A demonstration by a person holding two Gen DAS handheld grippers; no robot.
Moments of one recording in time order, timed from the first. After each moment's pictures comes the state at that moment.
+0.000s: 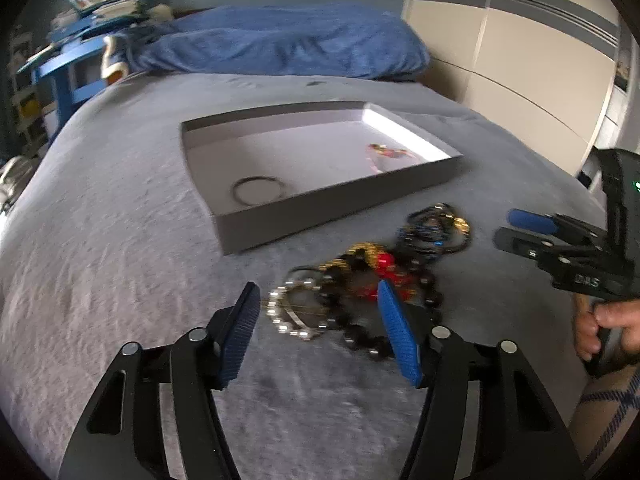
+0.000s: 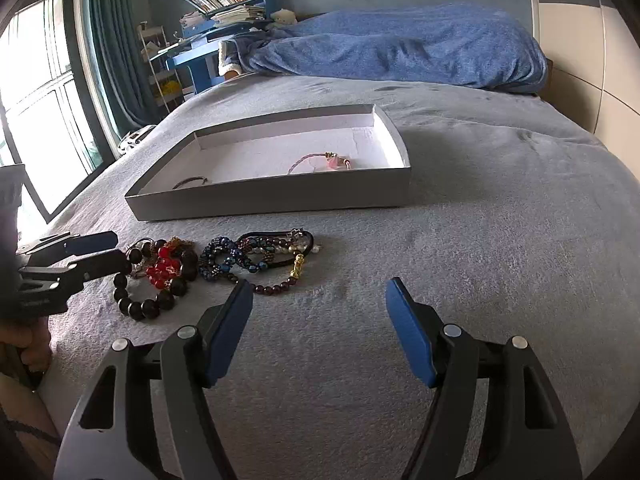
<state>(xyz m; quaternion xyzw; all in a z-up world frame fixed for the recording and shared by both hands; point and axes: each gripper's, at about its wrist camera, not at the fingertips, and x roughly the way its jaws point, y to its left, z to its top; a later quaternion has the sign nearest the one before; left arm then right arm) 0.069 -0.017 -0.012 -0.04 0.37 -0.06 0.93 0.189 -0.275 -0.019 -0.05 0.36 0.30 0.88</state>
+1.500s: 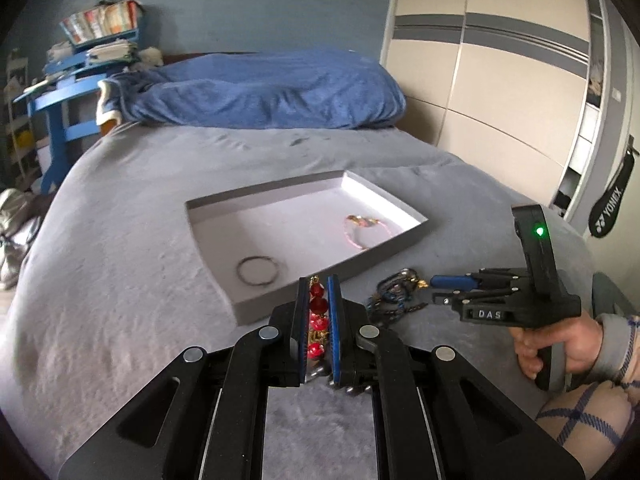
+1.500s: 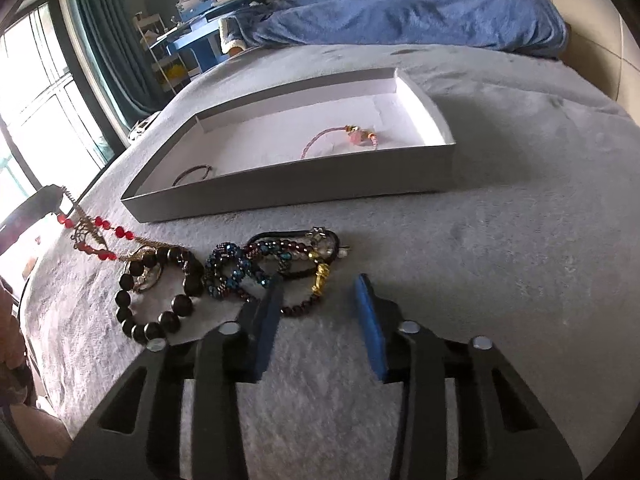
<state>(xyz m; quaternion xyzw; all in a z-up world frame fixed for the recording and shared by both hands) 0.052 -0.001 0.050 -0.05 0.29 -0.07 0.95 0.221 -0.247 -0.032 -0.03 0.43 0.33 0.84</state>
